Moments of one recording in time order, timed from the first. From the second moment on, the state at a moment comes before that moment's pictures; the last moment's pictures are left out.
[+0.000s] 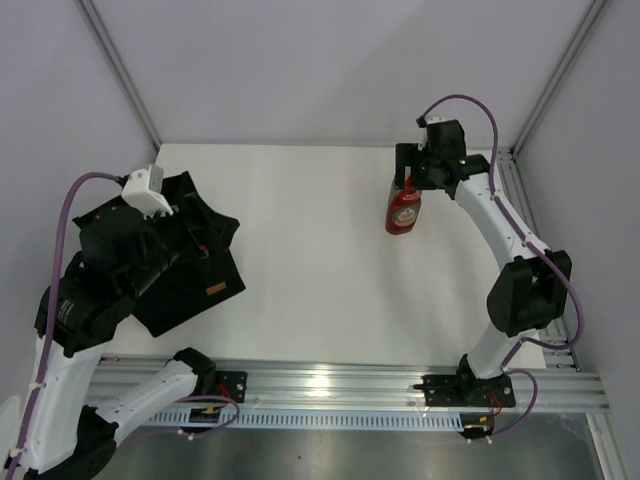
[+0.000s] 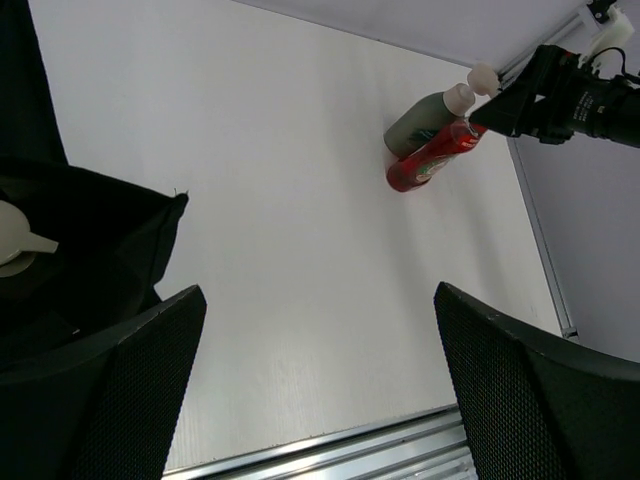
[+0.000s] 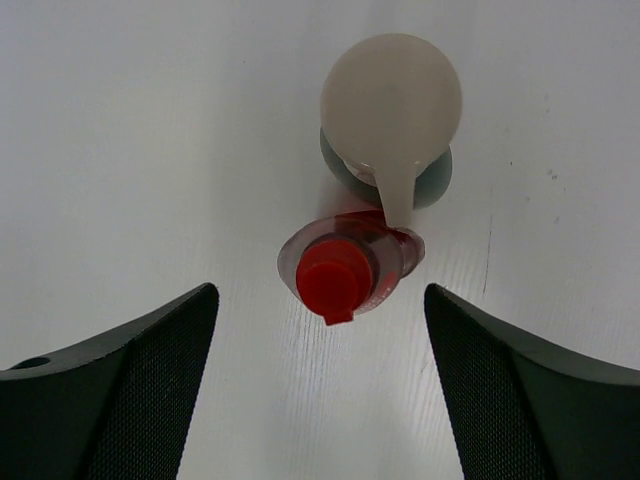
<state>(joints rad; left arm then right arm) -0.51 0.83 1.50 -1.02 -0.17 -0.54 0.25 1.71 1.63 -0.65 -0.01 0.18</state>
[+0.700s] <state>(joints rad) -0.51 0.80 1.50 -1.07 -0.12 -0.52 0.34 1.78 1.60 -0.54 0.13 0.11</state>
